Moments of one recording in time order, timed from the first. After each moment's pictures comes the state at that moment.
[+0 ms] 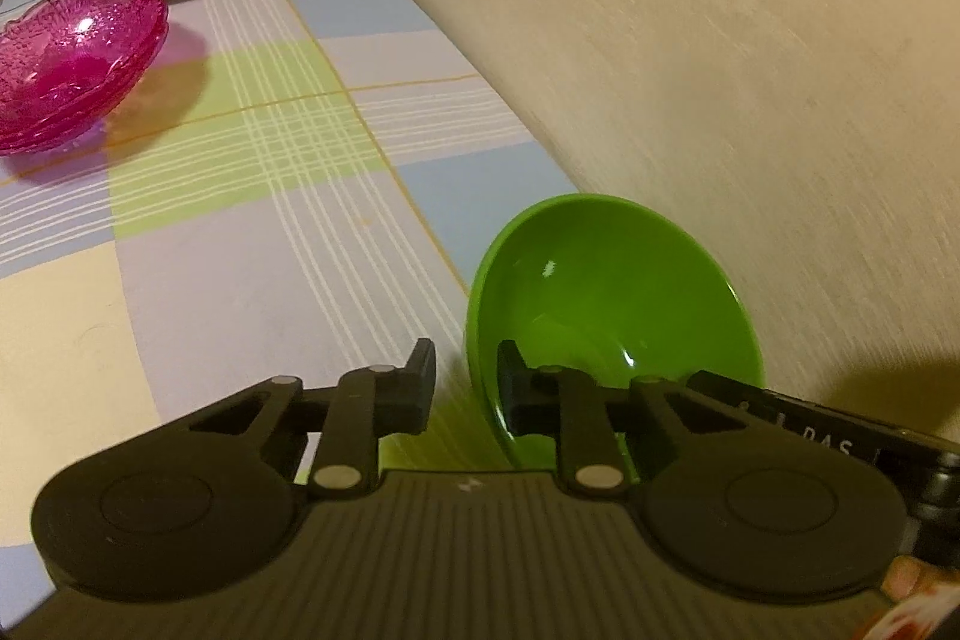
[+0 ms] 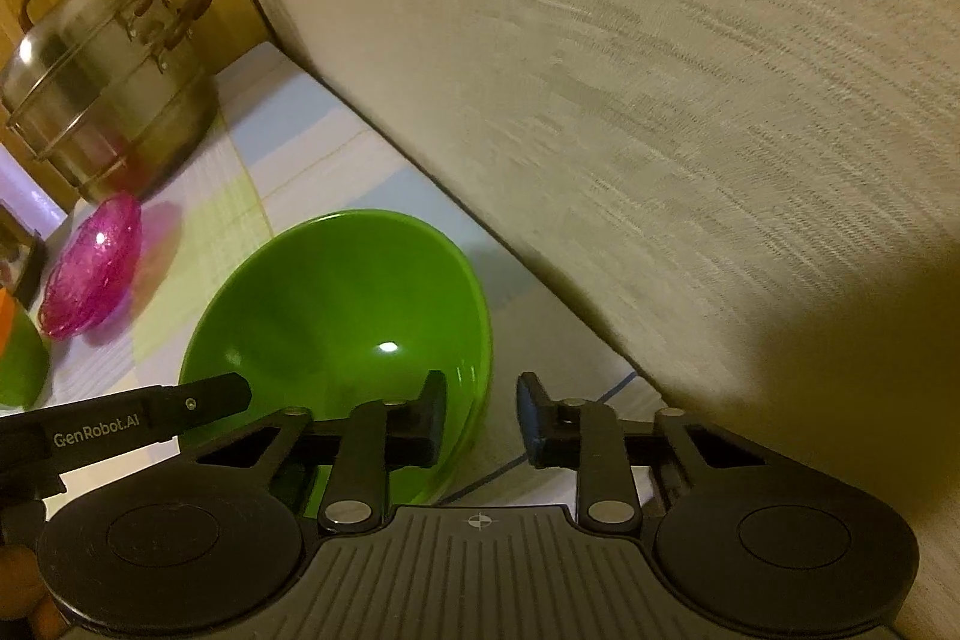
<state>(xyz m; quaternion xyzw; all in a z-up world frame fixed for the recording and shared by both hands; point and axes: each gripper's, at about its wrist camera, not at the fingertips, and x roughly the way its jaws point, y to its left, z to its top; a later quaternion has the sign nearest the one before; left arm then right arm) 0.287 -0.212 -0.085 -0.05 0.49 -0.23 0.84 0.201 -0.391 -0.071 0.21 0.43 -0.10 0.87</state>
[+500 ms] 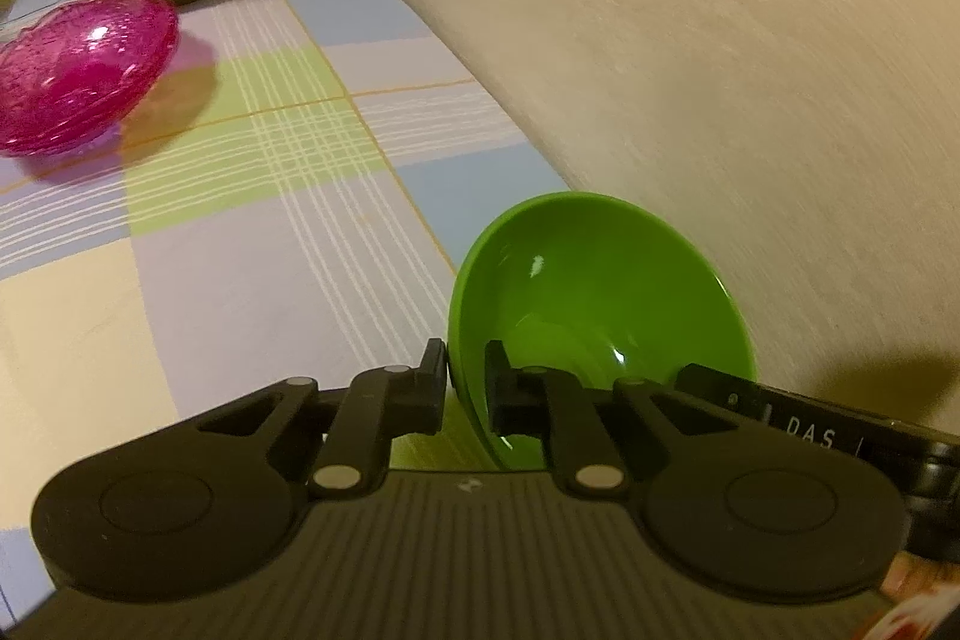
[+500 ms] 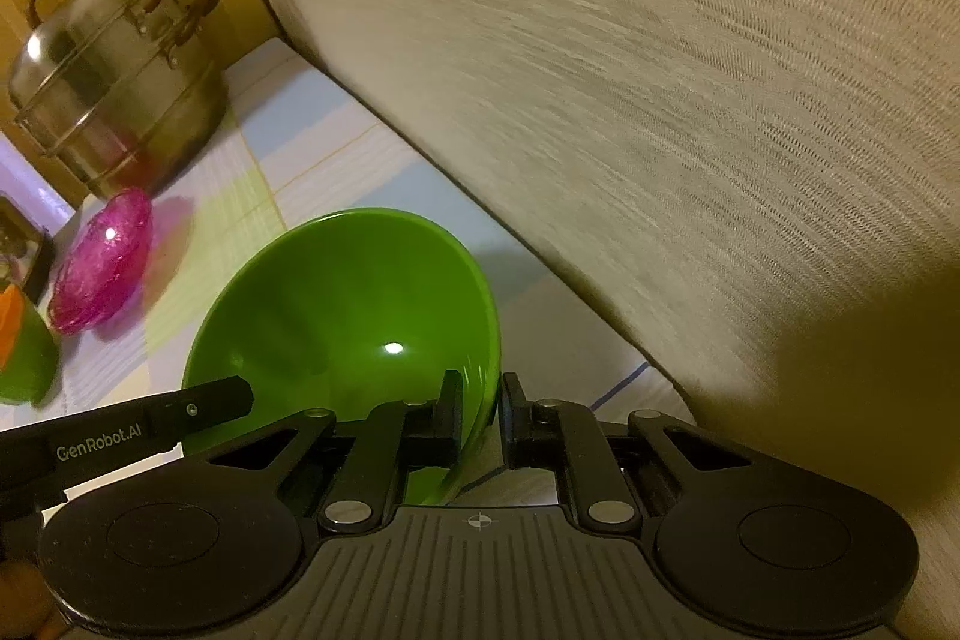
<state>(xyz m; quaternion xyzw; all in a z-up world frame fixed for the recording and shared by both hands) 0.272 -0.205 -0.071 -0.05 0.48 -0.23 0.84 0.197 -0.383 -0.062 0.21 0.43 -0.09 0.87</state>
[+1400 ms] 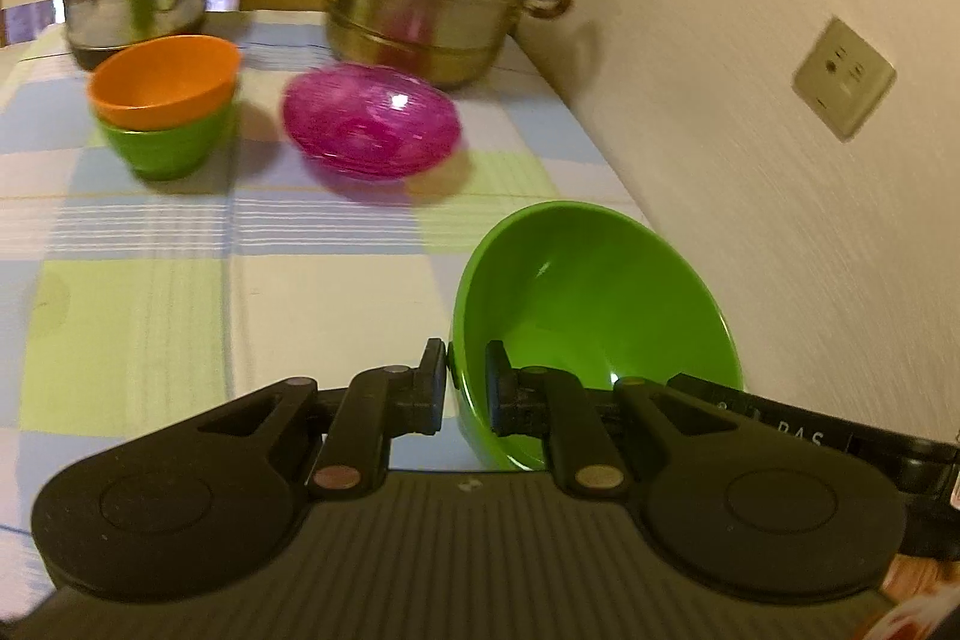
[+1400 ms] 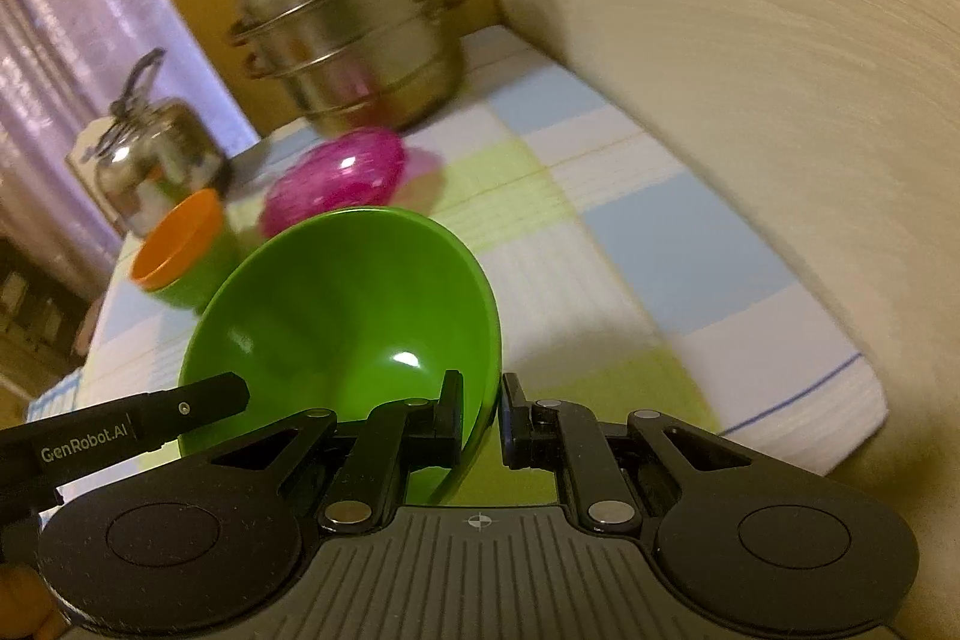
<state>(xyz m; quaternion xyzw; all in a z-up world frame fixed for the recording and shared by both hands) 0.189 -0.039 0.006 -0.12 0.41 -0.10 0.90 0.172 -0.238 -0.005 0.16 0.41 0.05 0.90</state>
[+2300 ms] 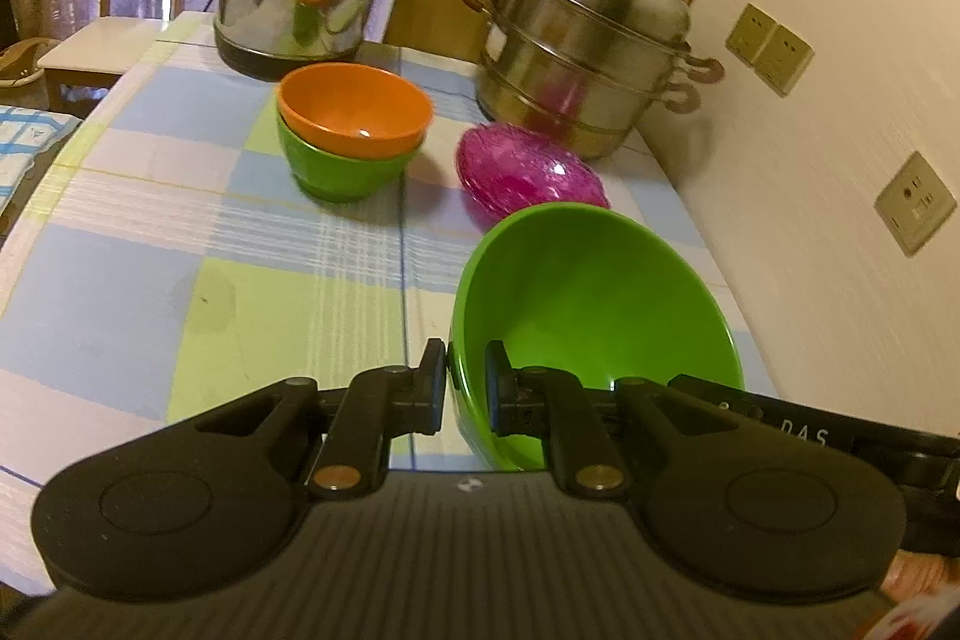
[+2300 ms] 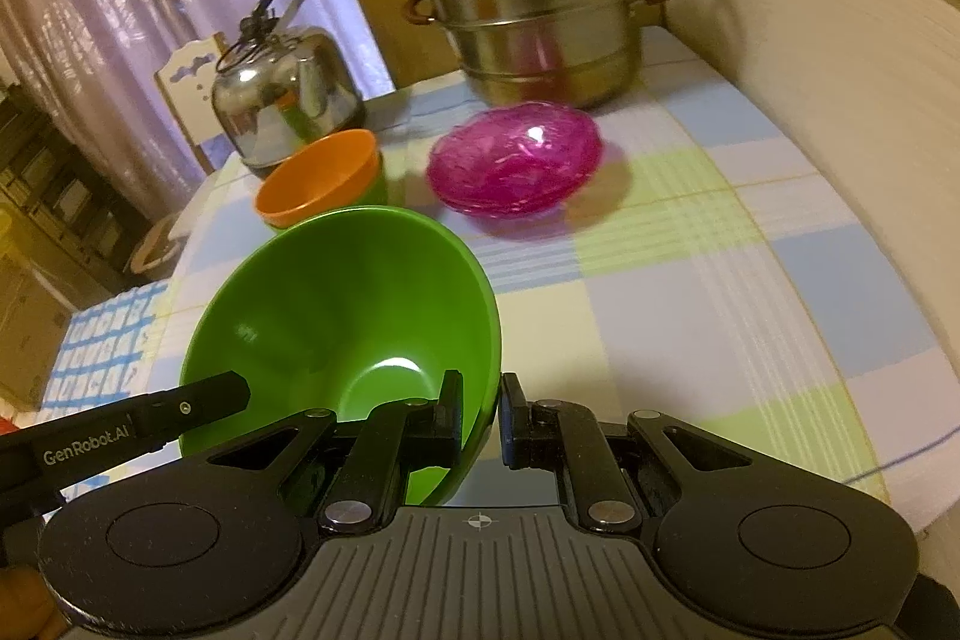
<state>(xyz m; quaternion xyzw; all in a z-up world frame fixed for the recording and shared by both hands) 0.168 0.076 0.020 -0.17 0.38 -0.02 0.91 0.192 -0.122 0.011 0.10 0.41 0.14 0.89</state>
